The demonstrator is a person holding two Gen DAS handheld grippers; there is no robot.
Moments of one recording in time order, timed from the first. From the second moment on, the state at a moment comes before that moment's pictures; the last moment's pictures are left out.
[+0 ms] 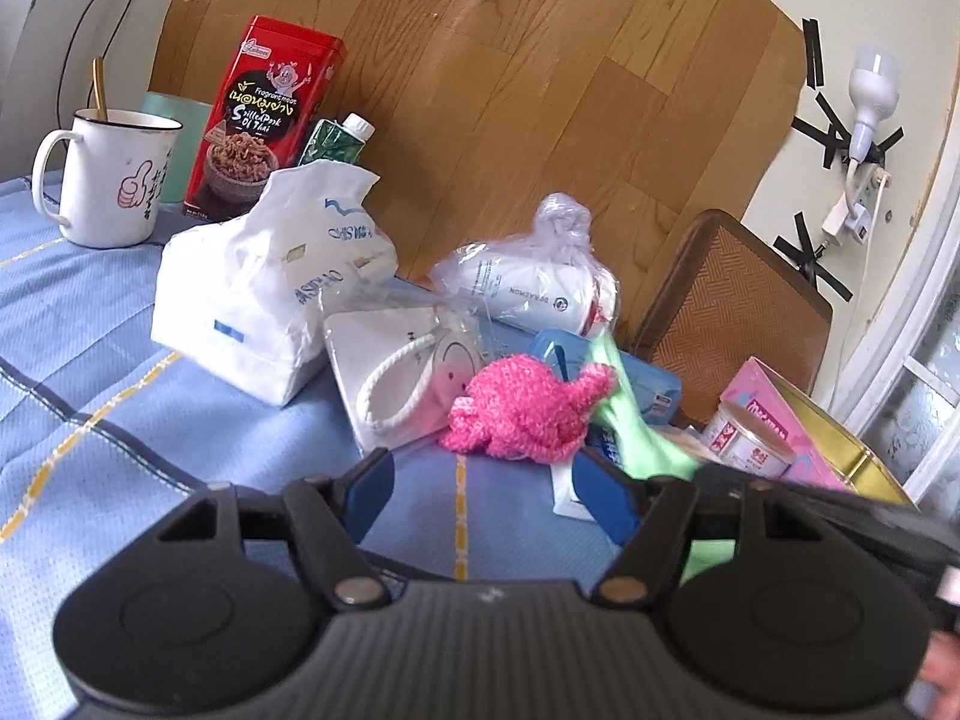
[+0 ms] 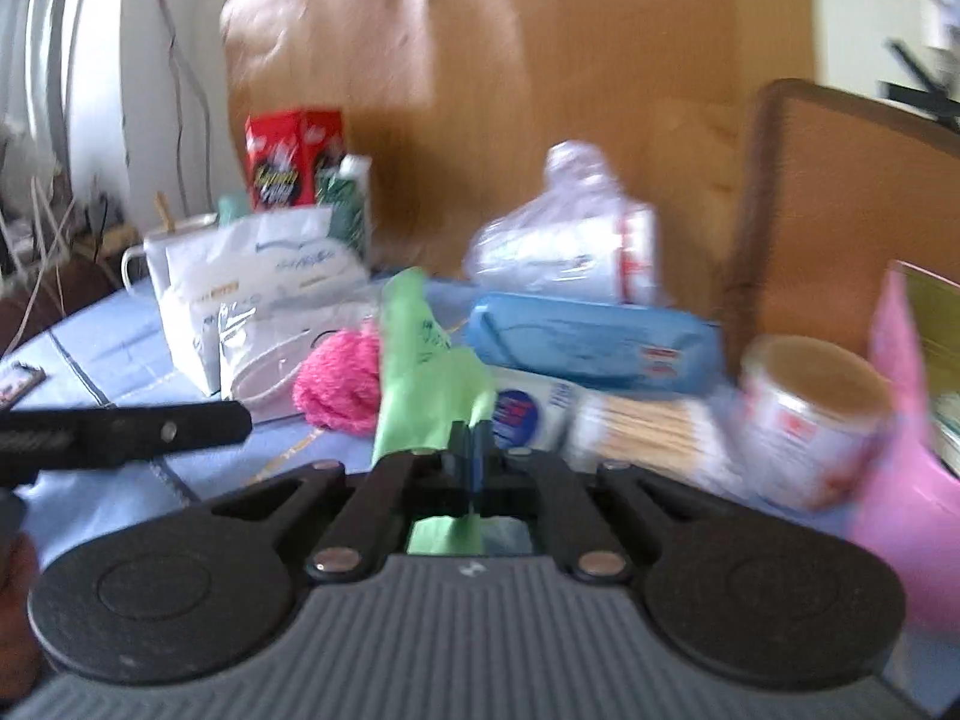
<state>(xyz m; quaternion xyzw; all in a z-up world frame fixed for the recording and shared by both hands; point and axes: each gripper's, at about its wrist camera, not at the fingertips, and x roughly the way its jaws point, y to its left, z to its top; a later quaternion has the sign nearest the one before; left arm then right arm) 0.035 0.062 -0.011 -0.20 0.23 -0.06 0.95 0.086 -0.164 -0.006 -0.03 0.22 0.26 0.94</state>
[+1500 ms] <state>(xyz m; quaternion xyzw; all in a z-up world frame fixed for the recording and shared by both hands) 0.072 -0.273 0.085 0.04 0.19 -0.47 0.86 -0.012 -0.327 -0.004 -0.06 0.00 0.00 1.00</state>
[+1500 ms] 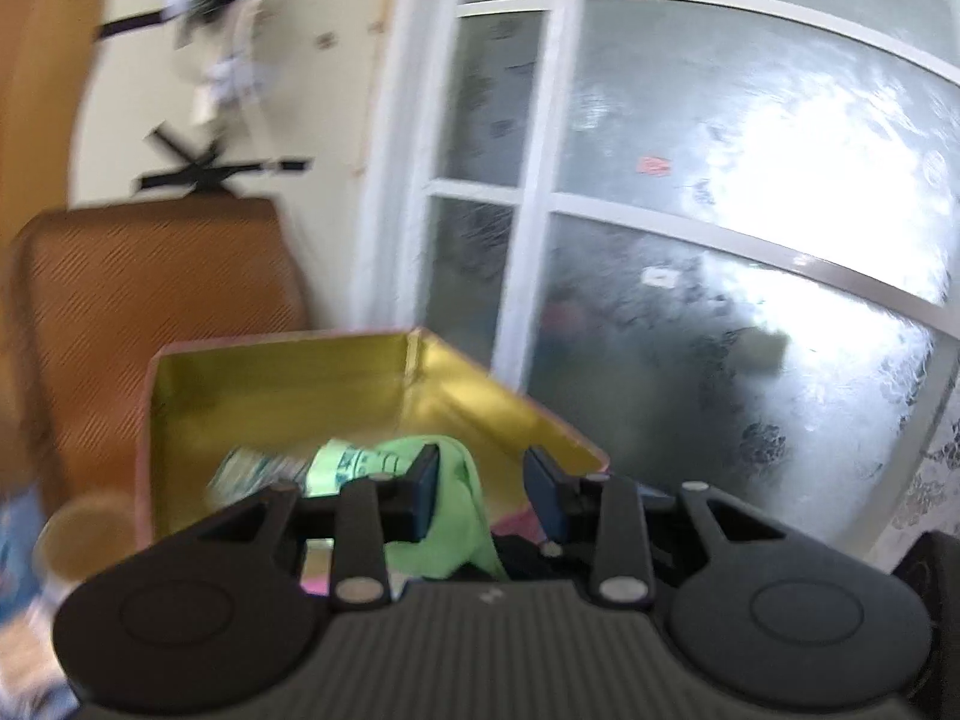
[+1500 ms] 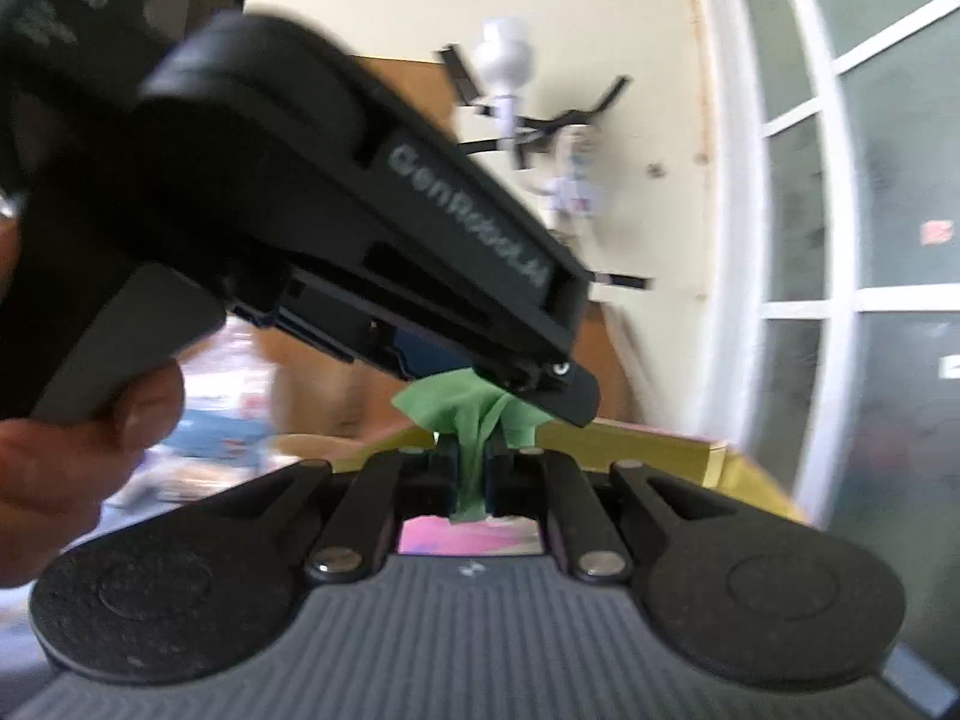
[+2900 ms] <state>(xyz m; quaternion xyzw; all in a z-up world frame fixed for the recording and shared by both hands) 0.027 0.105 -0.011 -0.22 0.24 -0.01 0.95 0.064 -0.173 0.013 -0.03 0.14 0.27 0.95</state>
